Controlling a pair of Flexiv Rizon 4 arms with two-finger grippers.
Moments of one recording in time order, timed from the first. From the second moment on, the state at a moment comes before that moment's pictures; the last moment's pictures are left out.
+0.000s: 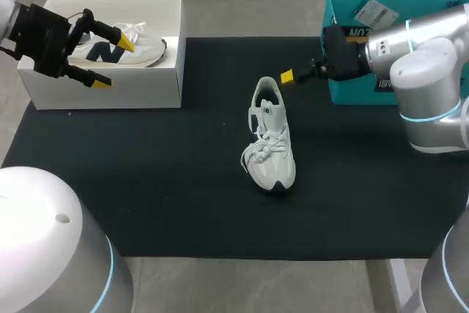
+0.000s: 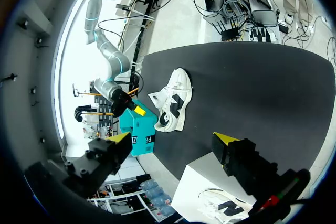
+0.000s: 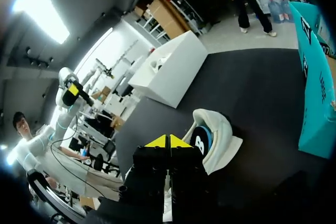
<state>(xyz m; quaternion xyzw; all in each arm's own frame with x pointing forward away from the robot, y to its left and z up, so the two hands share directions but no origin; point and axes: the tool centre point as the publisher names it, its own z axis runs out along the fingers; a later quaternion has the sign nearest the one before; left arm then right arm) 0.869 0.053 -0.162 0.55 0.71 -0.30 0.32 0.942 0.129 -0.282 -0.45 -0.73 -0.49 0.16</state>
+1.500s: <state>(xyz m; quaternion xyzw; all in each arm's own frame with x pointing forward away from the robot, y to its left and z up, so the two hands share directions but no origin) 0.869 0.053 -0.162 0.55 0.71 -0.30 0.32 0.935 0.154 -0.298 -0.76 -0.62 -0.14 0.15</state>
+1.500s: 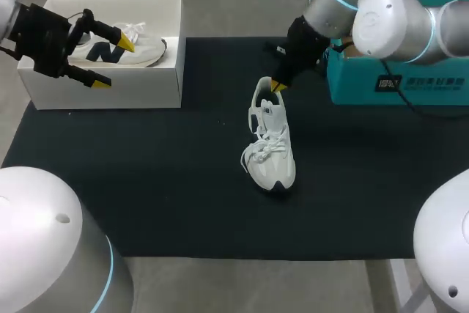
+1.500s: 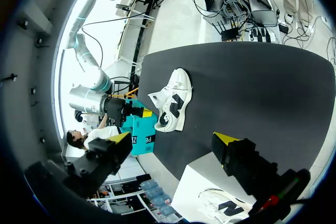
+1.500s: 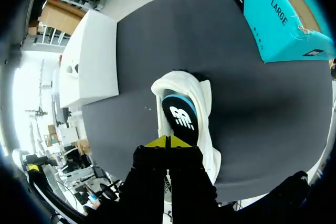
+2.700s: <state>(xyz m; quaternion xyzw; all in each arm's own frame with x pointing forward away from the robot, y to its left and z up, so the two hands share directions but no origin) 0.869 0.053 -0.162 0.55 0.71 -0.30 0.32 0.955 0.184 -0.318 -0.85 -0.52 -0.03 -0.08</state>
